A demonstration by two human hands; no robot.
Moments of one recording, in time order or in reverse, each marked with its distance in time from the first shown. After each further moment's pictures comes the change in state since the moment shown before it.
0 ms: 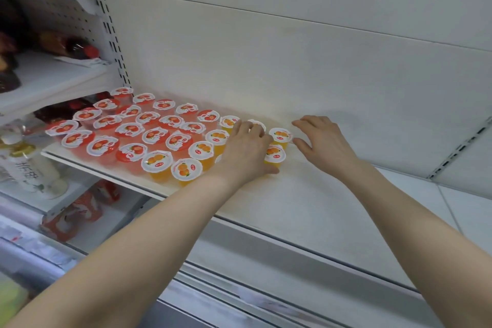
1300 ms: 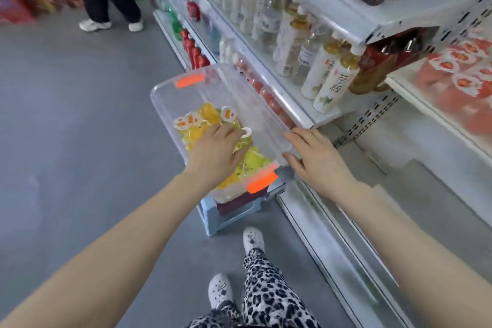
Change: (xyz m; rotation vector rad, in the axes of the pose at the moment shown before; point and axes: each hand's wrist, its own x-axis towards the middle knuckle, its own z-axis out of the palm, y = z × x) left_hand -0.546 -0.392 -0.004 -0.075 0.010 -0.793; right_hand -0.039 -0.608 0.165 0.314 -0.117 -0.828
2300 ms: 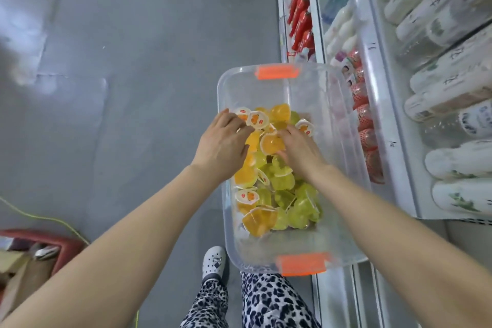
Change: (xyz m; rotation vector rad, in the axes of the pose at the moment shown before) left_hand 0.058 -0.151 0.052 0.095 -0.091 -0.400; right_hand 0.232 -0.014 0.219 0.184 -0.569 -0.234
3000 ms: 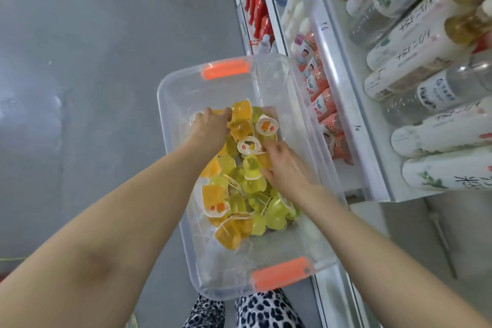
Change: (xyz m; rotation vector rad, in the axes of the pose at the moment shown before) left_hand 0.106 0.011 0.075 -0.025 -0.428 -0.289; right_hand -0.049 0.030 0.018 0.088 -0.003 0.178
